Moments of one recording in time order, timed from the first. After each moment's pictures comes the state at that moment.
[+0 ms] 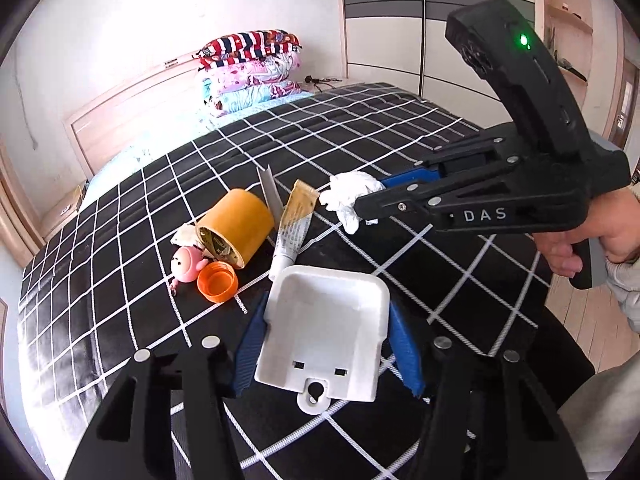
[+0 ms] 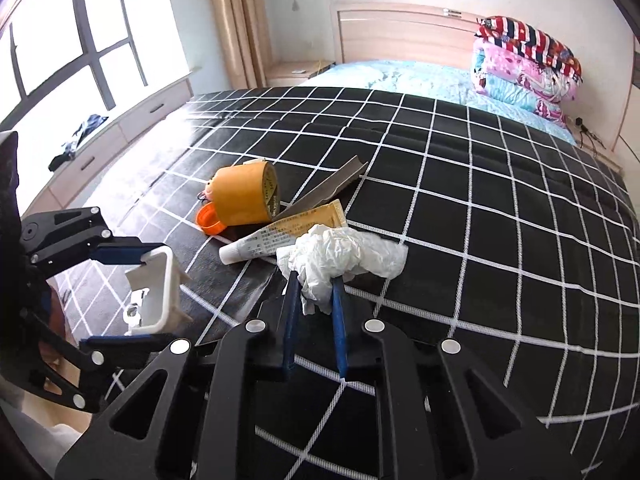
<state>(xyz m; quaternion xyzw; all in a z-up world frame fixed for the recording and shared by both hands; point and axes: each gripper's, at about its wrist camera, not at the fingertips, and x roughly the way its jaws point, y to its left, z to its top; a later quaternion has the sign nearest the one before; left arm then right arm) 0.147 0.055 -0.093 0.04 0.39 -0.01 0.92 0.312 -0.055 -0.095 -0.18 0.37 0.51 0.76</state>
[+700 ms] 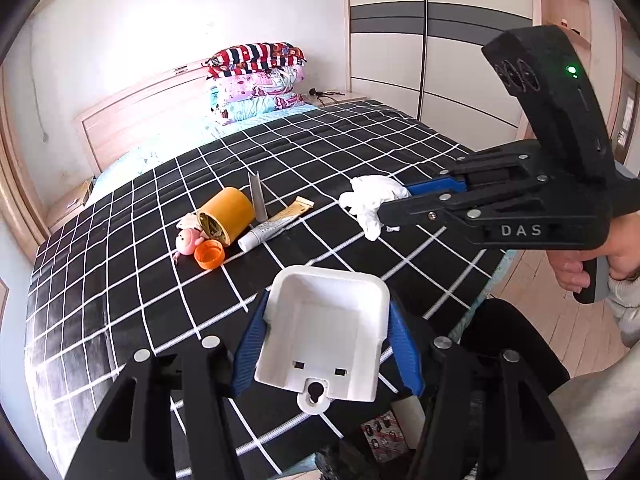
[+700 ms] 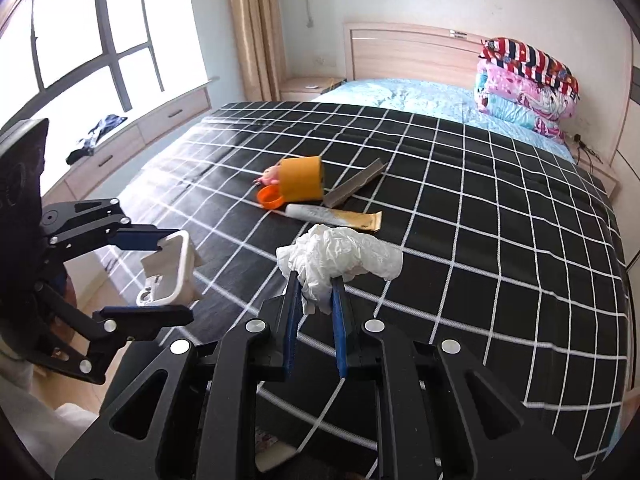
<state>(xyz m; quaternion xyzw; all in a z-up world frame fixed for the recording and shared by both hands) 0.092 0.023 -0.069 0.02 0.37 0.00 0.93 0.254 -0.104 -0.068 -0.18 0.33 0.53 0.76</state>
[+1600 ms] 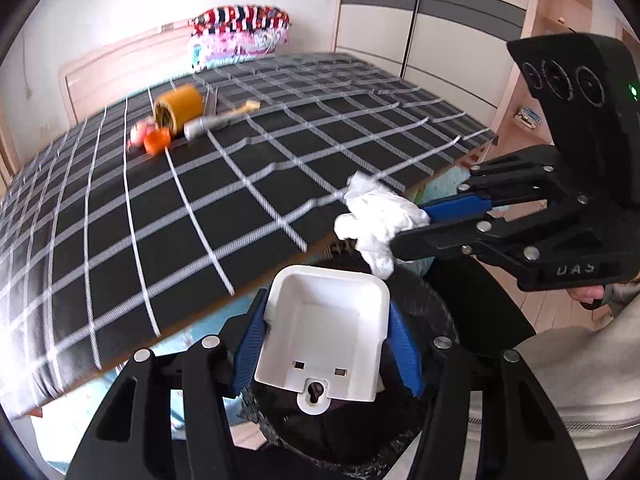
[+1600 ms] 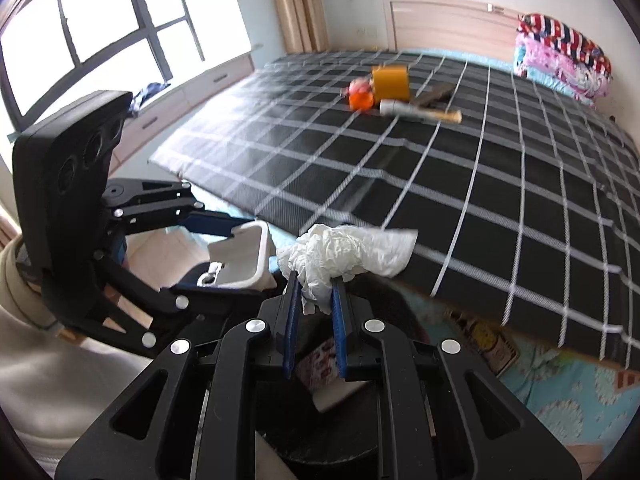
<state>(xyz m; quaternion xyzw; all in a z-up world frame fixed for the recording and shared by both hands) 0.037 -0.015 -0.134 -0.03 0.43 -0.04 0.90 0.171 -0.153 -0.122 -0.19 0.39 0.58 0.69</state>
